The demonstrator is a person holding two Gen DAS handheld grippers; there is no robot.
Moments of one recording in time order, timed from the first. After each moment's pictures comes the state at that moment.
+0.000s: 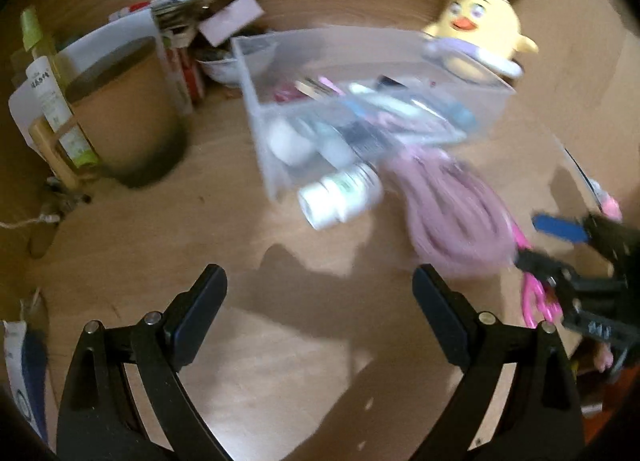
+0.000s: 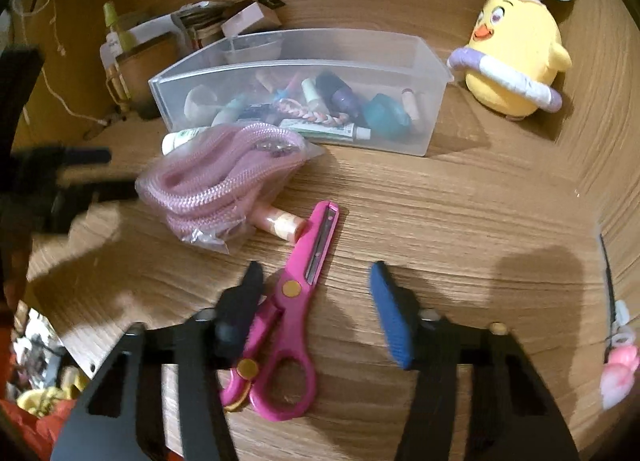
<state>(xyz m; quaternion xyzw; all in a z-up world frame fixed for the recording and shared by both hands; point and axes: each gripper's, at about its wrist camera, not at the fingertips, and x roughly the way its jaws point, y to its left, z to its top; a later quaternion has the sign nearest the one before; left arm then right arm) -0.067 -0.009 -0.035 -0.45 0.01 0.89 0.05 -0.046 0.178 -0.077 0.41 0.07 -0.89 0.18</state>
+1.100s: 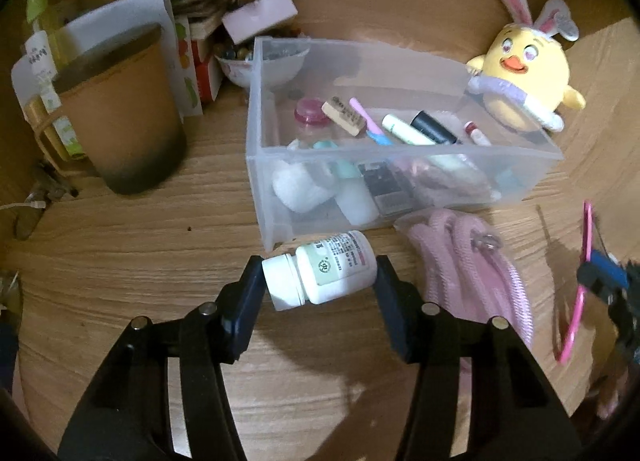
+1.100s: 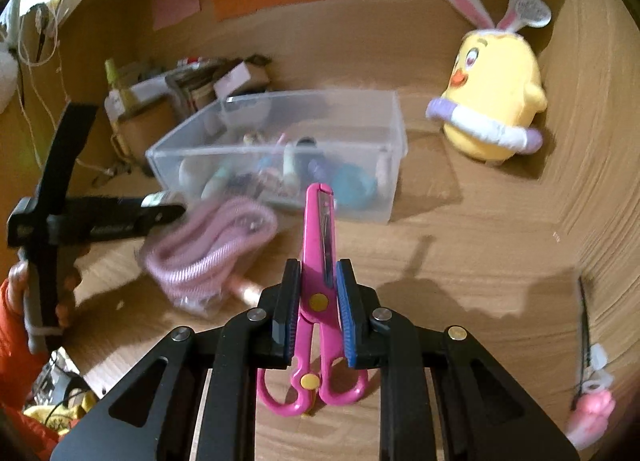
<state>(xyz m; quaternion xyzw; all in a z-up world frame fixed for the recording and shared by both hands) -0.101 -0.006 -0.039 -0.43 -0.05 0.90 0.00 -0.063 0.209 -0.037 0.35 0.03 -0.92 0.19</state>
